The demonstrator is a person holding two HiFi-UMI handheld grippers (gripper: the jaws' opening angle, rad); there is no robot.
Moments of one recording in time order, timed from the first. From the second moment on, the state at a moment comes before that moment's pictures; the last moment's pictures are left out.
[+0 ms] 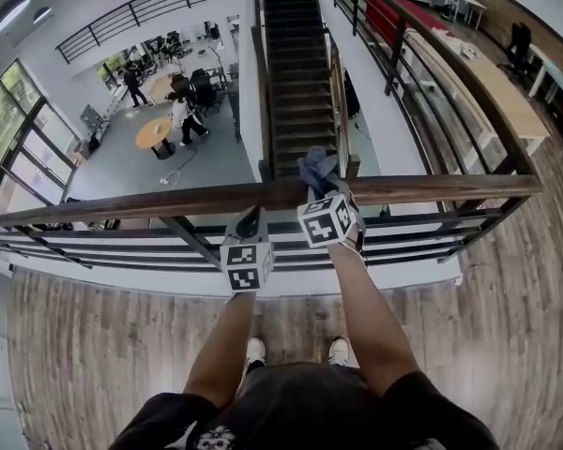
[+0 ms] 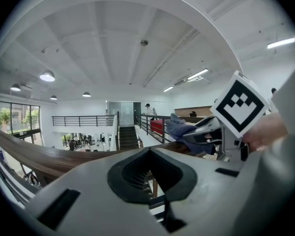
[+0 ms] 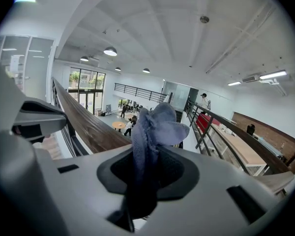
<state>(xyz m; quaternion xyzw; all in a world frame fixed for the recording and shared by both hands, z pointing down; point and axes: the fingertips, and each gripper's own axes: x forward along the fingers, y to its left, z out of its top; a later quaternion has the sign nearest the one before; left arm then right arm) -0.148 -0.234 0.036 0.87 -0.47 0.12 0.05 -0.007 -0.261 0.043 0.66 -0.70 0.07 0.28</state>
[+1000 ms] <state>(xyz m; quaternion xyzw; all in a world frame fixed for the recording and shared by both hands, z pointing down) 0.142 -0.164 0.022 0.91 -0.40 0.12 0.02 0.363 -0.167 0.045 0.73 -0.62 0.09 0.27</state>
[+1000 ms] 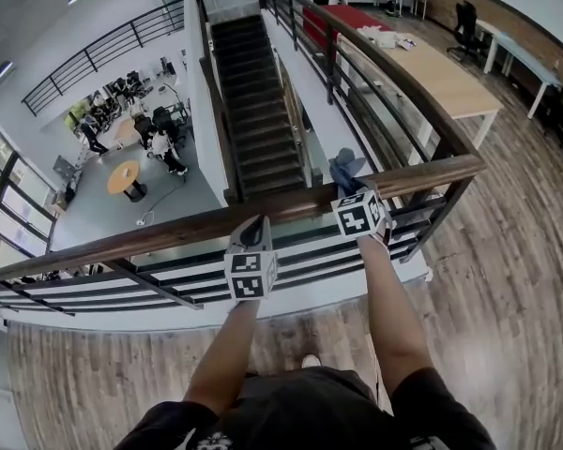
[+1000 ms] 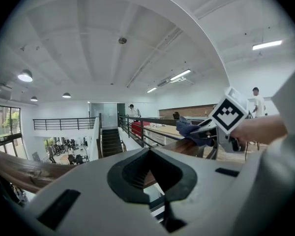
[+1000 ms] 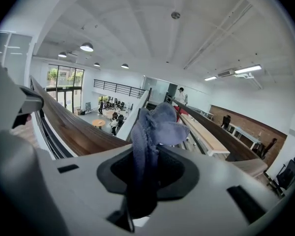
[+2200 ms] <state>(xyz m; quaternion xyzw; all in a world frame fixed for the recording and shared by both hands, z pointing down) 0.138 -0.177 0.048 0.92 -0.37 0.15 0.03 0.759 -0.050 0.045 0.85 -0.34 0.13 0.37</state>
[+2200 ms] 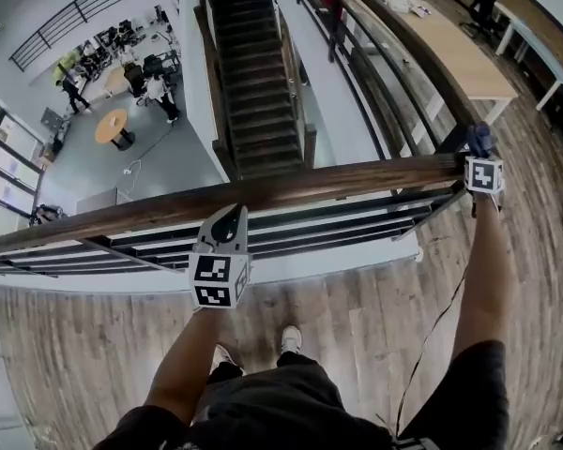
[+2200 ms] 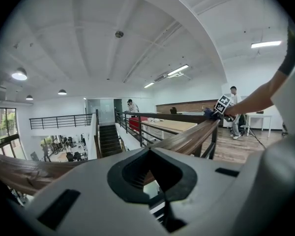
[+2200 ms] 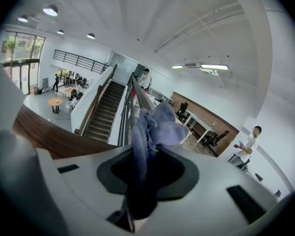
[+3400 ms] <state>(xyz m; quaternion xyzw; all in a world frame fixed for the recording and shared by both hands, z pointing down) -0.401 -0.235 0.150 0.81 -0.57 0.12 0.09 -0.185 -0.239 0.149 0.62 -0.77 0.10 0.08</state>
